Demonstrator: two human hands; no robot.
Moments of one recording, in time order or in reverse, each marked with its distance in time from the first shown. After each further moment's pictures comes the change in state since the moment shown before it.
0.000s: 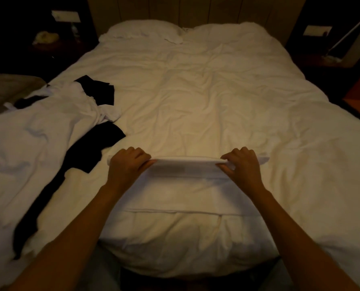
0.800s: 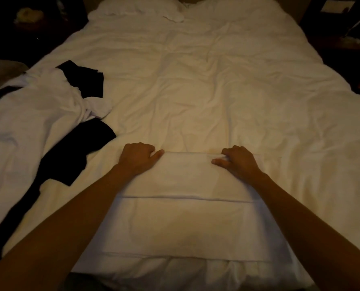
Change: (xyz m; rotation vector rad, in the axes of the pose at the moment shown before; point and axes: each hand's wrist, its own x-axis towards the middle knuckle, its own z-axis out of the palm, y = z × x) left_hand 0.034 -0.034 0.125 -0.046 -0.763 -0.296; right_hand 0.055 0.052 0.094 -0.024 -0.647 0.249
